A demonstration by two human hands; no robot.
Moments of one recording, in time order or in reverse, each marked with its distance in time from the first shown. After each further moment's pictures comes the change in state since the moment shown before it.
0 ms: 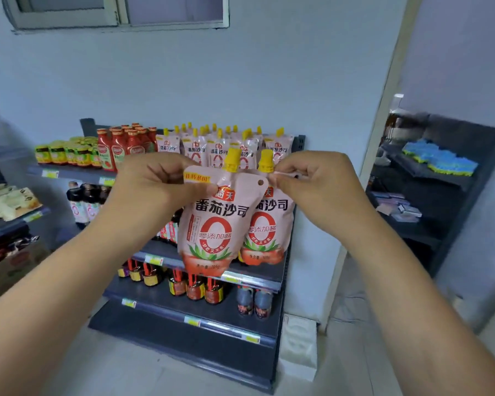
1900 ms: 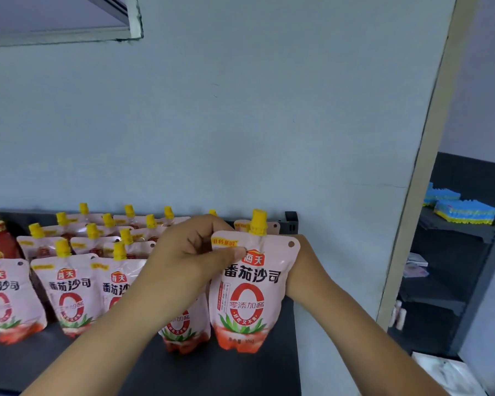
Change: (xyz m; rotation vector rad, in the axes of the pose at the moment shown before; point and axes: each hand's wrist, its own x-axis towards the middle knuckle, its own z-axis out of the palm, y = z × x) left_hand 0.405 -0.245 0.191 -0.175 -0.230 -0.115; right_hand 0.346 0.384 0.057 0.148 -0.014 0.497
